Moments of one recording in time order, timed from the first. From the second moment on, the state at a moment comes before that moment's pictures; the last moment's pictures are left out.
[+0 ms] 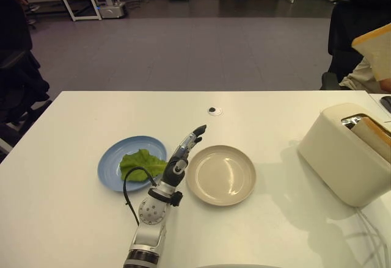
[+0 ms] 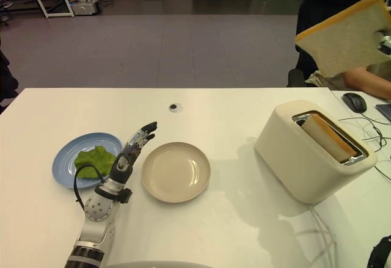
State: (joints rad) left arm 0.06 0.10 -0.10 0.08 -0.03 -0.61 -0.28; right arm -0.34 -1.01 -0.45 0.06 0.25 -0.16 0.44
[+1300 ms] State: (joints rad) left arm 0.05 0.76 0.03 0.28 0.75 -0.32 0.03; right arm -0.22 -0.57 0.45 0.12 -0.94 -0.73 -0.19
